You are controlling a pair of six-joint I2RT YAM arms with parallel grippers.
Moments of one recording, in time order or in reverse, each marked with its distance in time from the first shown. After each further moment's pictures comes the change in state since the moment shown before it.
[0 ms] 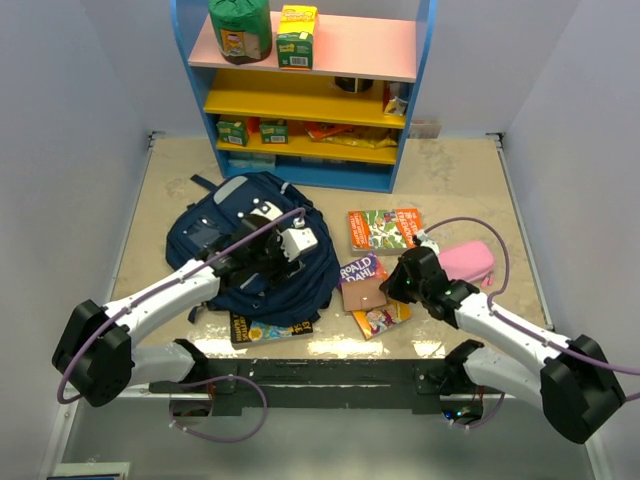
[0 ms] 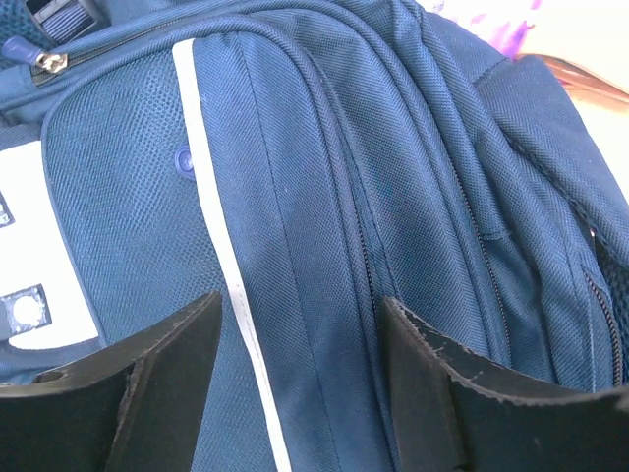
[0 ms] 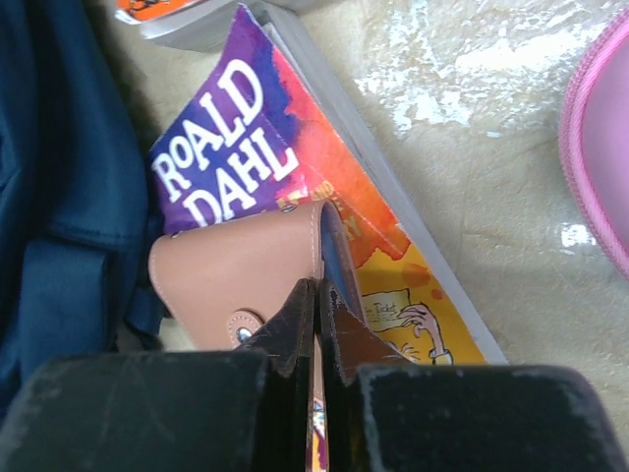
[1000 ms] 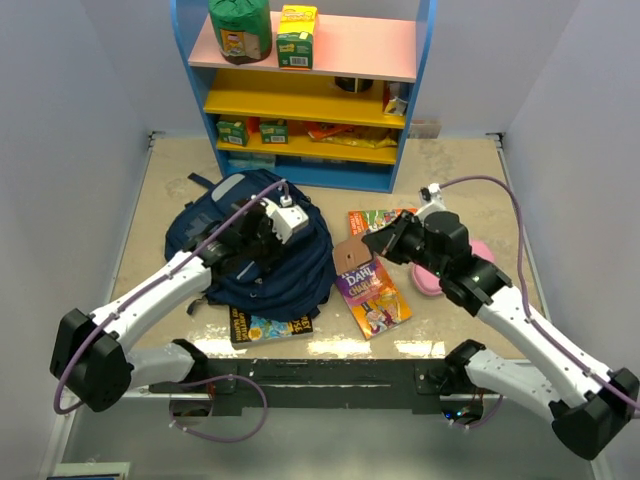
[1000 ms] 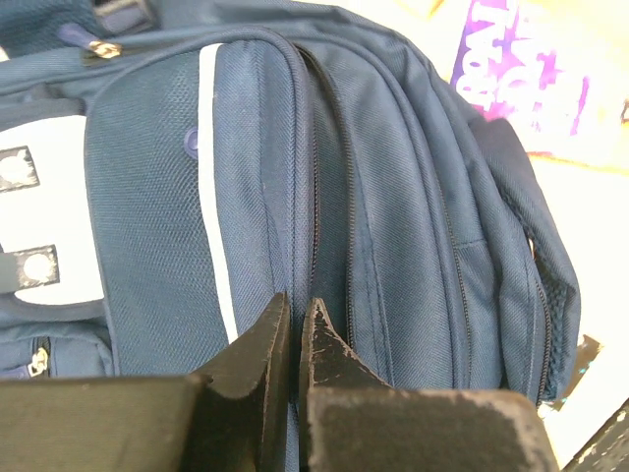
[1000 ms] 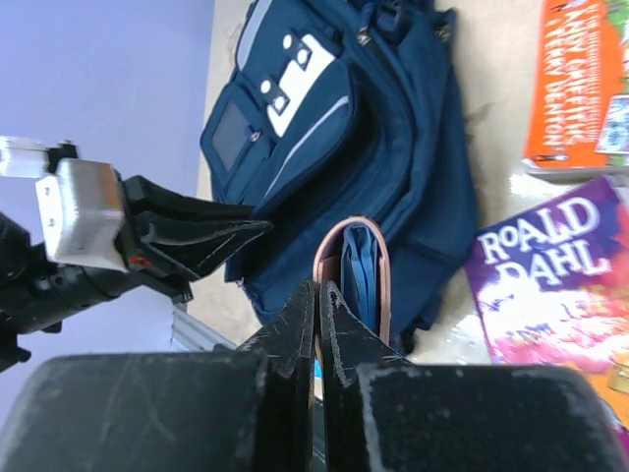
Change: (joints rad) left arm 0.055 -0.020 0.127 -0.126 0.027 -0.142; right arm 0.018 -0.138 0.378 -0.077 -0.132 0.041
